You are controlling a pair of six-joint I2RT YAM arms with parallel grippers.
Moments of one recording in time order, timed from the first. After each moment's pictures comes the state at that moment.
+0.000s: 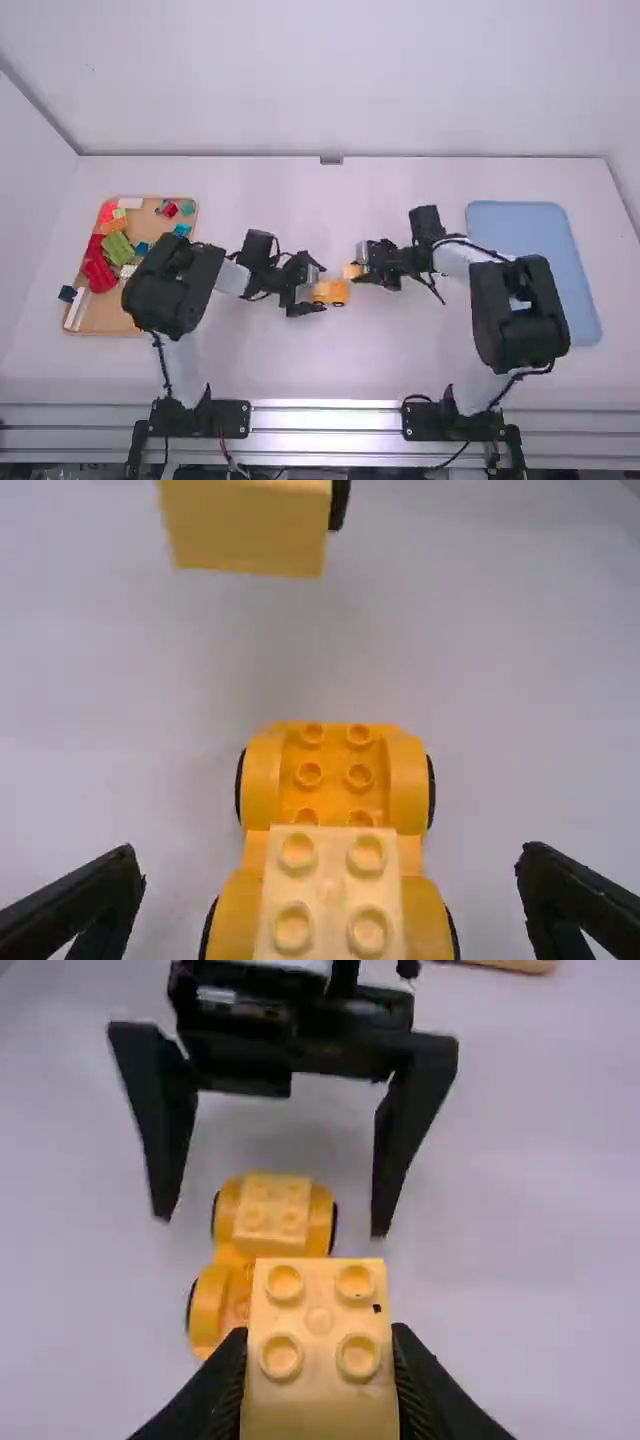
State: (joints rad) left arm -0.26 1.98 0.71 0.31 1.02 0.94; right arm 0.19 1.80 0.88 -0.33 -0.99 -1.36
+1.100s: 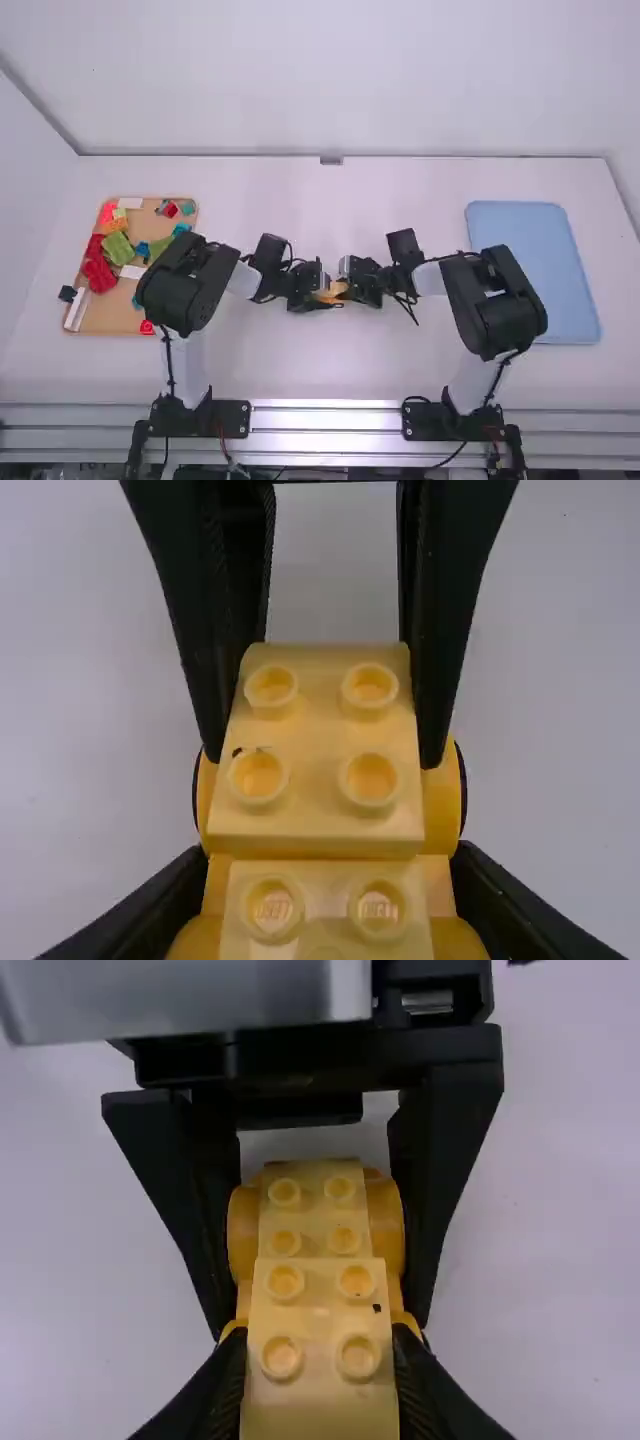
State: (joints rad) left arm -0.33 2.02 0.72 0.32 0.91 0.95; right arm 0.31 1.90 0.71 0.08 -0.94 -1.01
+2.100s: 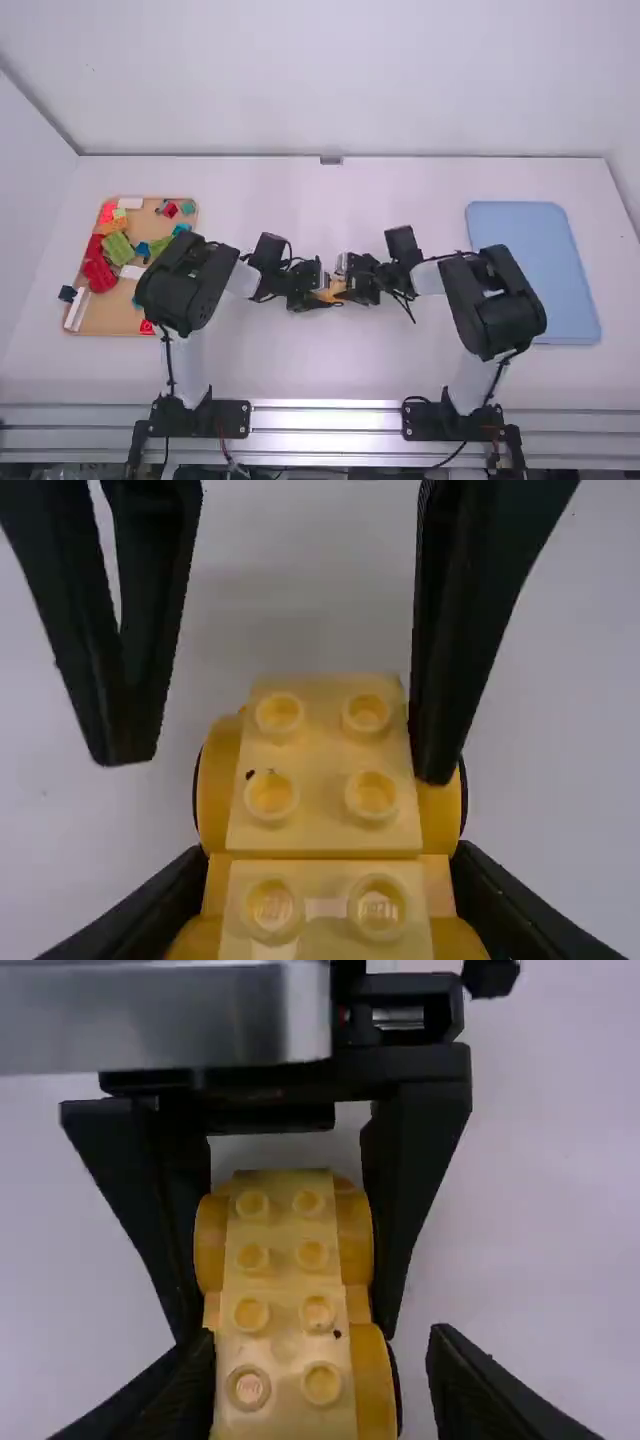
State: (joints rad) left arm -0.32 2.02 0.73 0.32 0.90 0.94; right arm 0.31 1.90 0.72 0.11 -0.94 -1.01
